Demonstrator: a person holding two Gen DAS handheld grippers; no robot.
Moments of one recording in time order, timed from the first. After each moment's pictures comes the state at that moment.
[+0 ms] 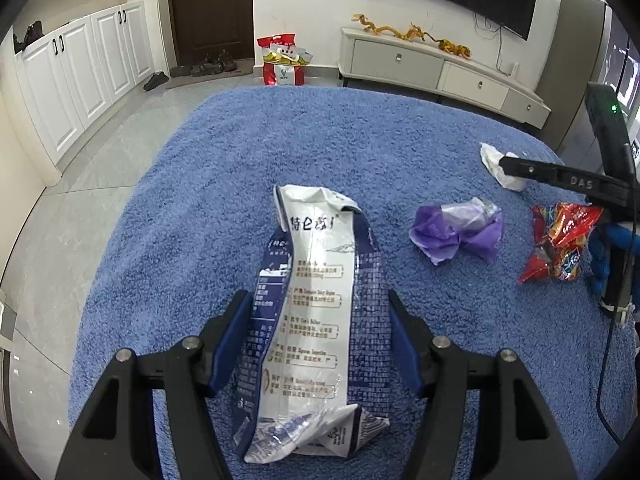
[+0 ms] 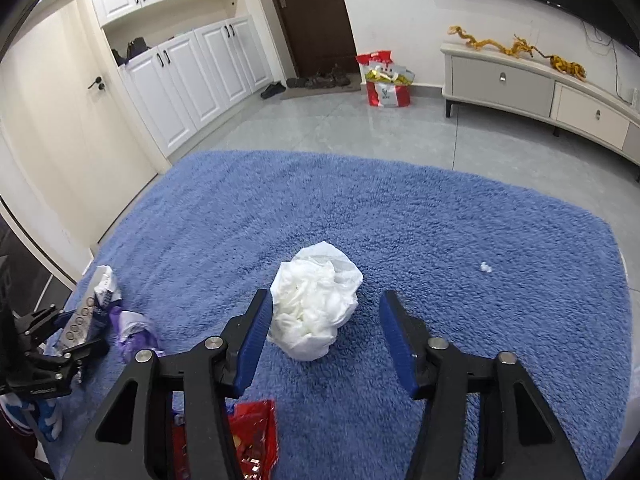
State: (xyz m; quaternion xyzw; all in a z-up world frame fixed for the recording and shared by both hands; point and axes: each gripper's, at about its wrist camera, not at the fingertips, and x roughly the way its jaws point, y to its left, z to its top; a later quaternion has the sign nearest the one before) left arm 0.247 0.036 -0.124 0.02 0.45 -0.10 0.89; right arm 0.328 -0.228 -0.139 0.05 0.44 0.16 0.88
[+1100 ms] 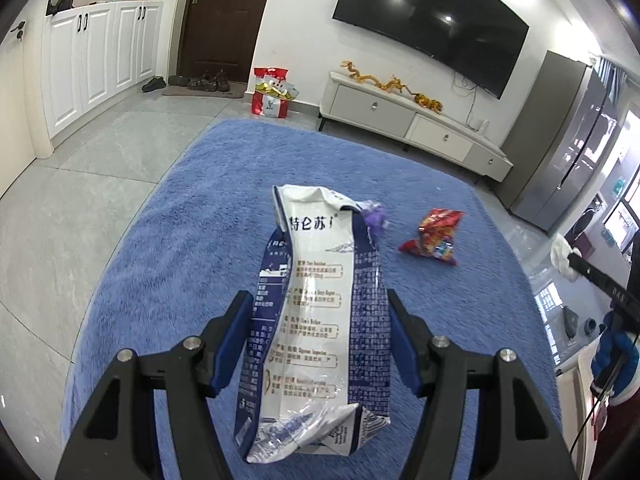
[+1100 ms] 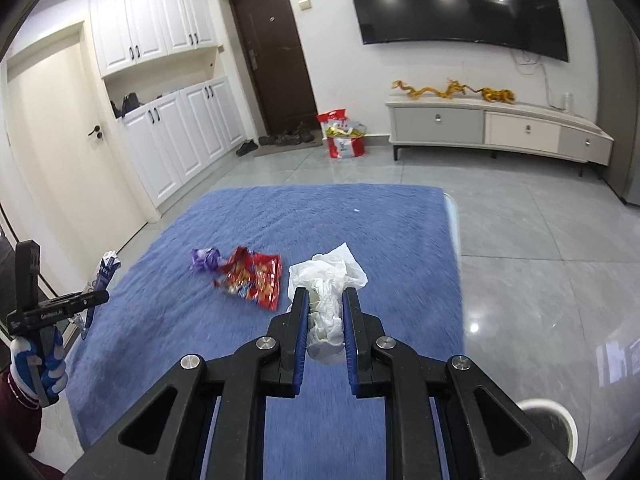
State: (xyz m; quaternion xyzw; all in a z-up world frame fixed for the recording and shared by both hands) left arm 0.104 0.068 -0.047 -0.08 0.40 -0.15 0.90; right arm 0.071 -0.318 -0.037 0.08 0.34 0.08 0.93
